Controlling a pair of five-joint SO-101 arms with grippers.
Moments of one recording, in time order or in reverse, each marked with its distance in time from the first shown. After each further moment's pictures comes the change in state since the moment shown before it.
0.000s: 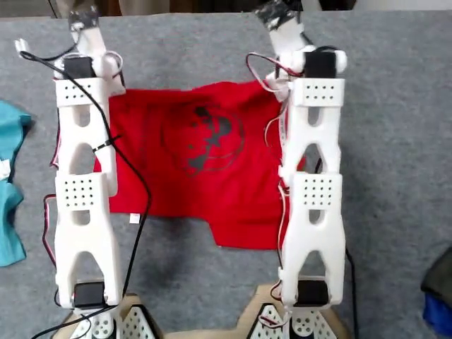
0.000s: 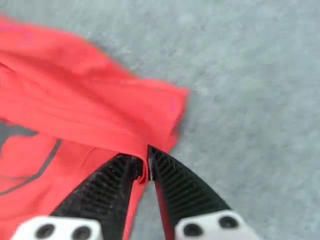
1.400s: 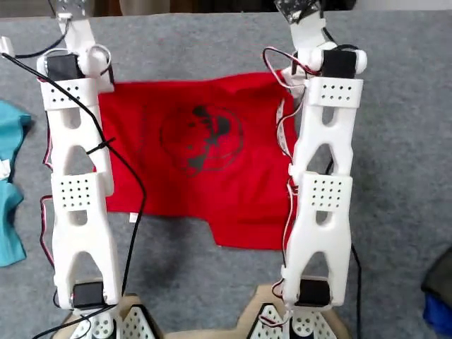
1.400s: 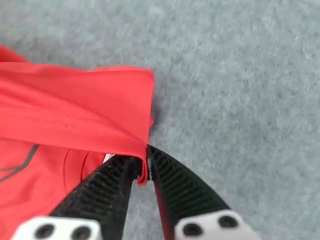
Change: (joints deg) left arm -1.9 0.2 -10.1 14.9 -7.7; right arm 3.2 -3.6 -0.1 4.0 -0.7
